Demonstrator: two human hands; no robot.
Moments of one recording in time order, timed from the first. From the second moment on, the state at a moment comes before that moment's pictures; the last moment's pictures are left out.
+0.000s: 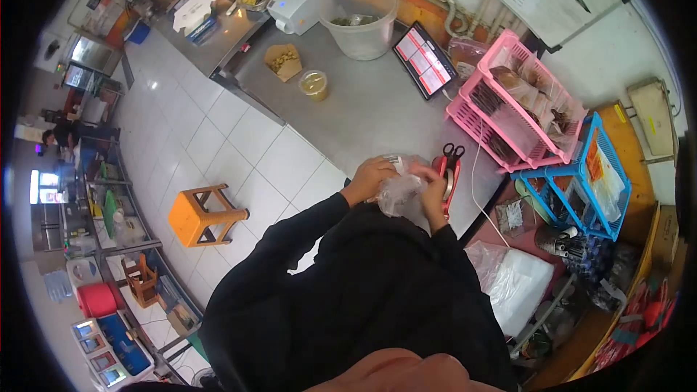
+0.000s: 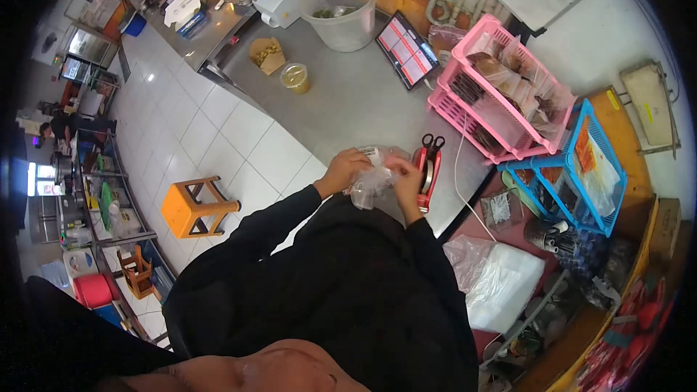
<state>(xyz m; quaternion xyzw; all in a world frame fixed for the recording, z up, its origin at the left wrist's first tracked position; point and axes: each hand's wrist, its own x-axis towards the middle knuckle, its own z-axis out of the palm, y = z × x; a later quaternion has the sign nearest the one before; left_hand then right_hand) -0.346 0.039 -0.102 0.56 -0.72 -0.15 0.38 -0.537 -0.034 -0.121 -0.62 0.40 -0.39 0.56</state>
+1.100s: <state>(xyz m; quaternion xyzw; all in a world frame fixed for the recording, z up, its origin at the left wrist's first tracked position) -0.346 0.018 -0.117 0.61 -0.13 -0.63 0.47 -0.523 -0.023 -0.136 -0.74 0.38 -0.38 0.41</state>
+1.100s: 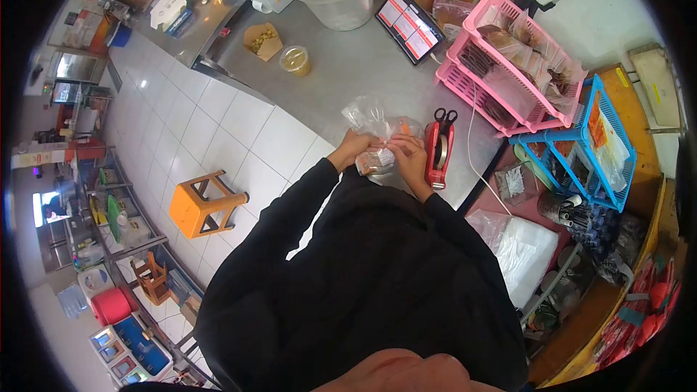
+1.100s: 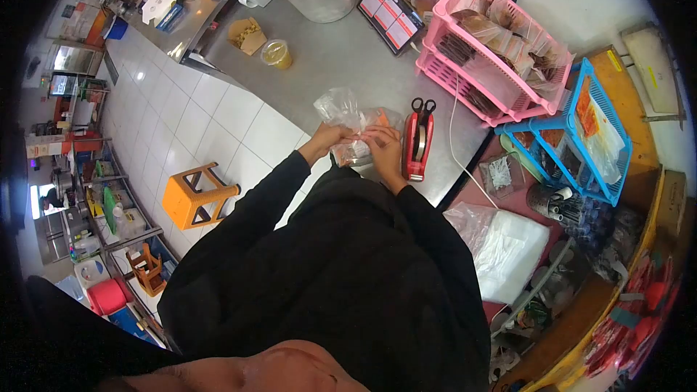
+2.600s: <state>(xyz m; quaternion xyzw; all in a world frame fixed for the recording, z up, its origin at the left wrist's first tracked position) -0.346 0.042 -0.117 0.57 -0.22 -0.64 0.46 -0.517 -0.038 -0.130 -0.80 0.40 -0.27 0.36</state>
